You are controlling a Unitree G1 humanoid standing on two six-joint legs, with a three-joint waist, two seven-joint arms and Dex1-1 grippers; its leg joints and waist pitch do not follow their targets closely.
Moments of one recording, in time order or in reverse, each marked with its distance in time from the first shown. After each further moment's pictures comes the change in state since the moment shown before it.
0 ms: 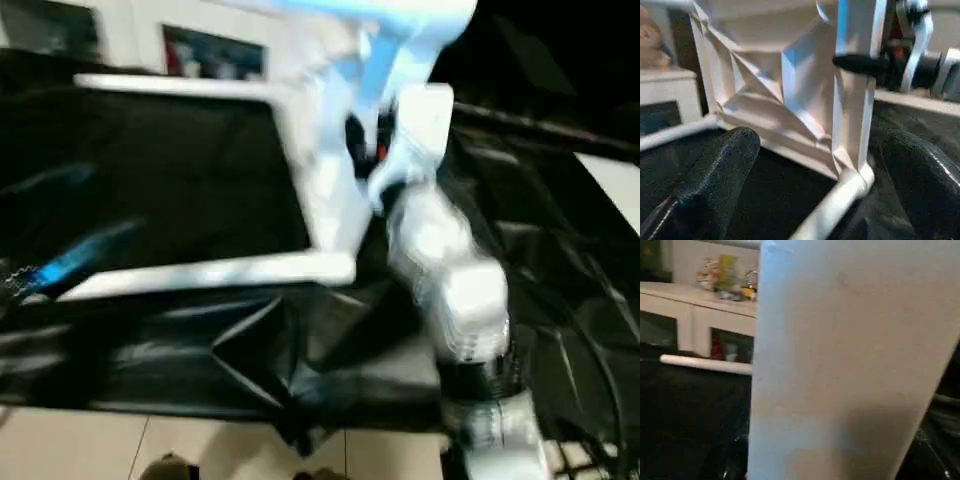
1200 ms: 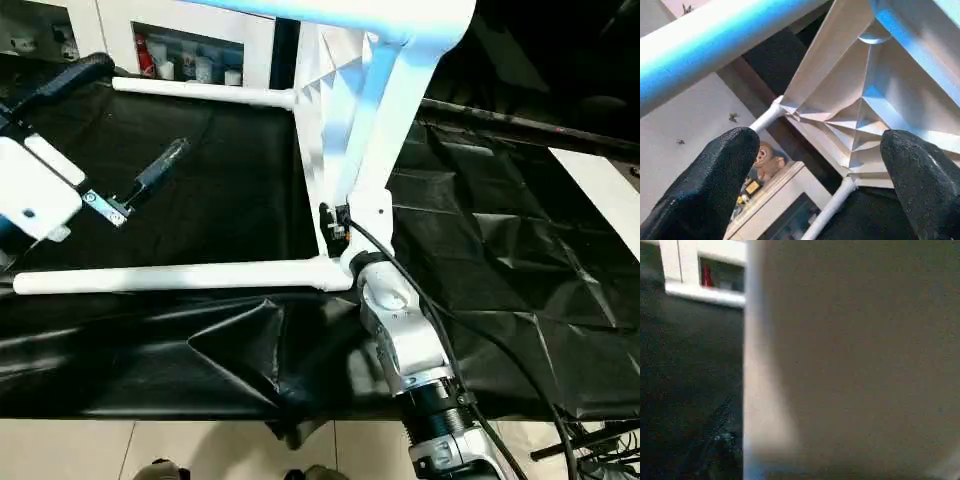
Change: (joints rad) left arm -0.275 -0.052 -0.253 0.146 0.822 -0.451 0.141; right arm 0.072 0.122 0.053 0.469 -0.142 -0.401 0.155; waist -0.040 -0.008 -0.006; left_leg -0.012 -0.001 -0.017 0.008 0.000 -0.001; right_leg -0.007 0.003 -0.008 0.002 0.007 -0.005
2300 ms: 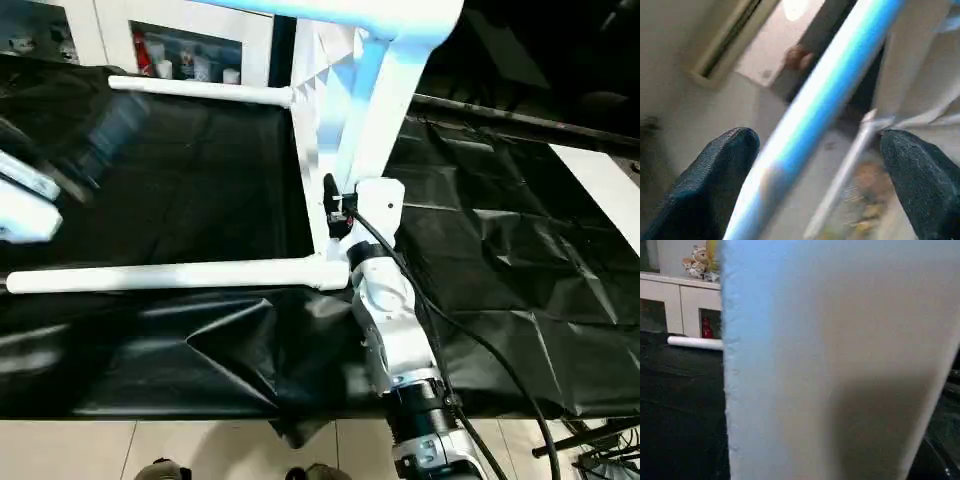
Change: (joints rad) left arm -0.078 0.051 0.175 0.050 0.380 -0.240 0.132; right arm -0.003 0.076 -0.051 0.028 -0.022 -0.161 -0.005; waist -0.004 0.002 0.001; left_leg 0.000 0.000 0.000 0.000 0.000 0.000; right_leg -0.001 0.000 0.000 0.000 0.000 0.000
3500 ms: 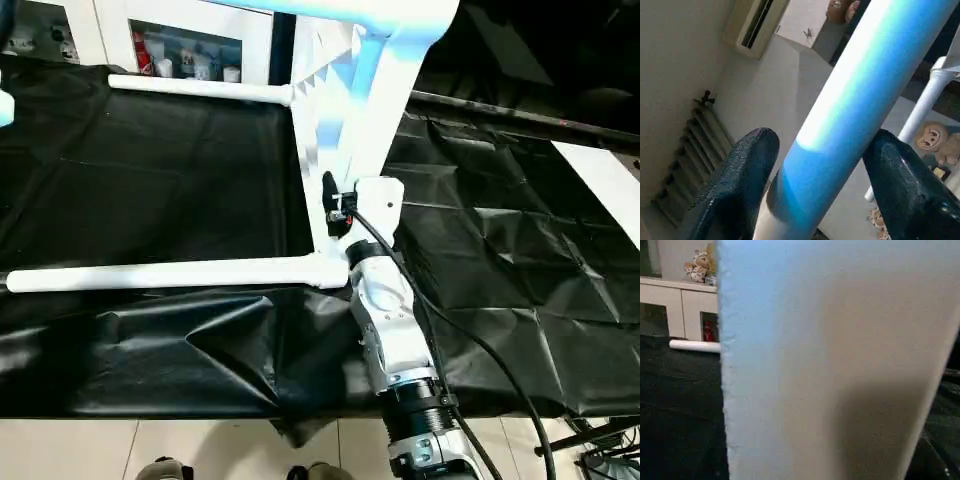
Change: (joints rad) left arm -0.171 -0.015 0.017 0.219 0.112 0.011 0.085; right arm -0.002 0.023 -0.018 0.003 -0.021 -0.014 0.016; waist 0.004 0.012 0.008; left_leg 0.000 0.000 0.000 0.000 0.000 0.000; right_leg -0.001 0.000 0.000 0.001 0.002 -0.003
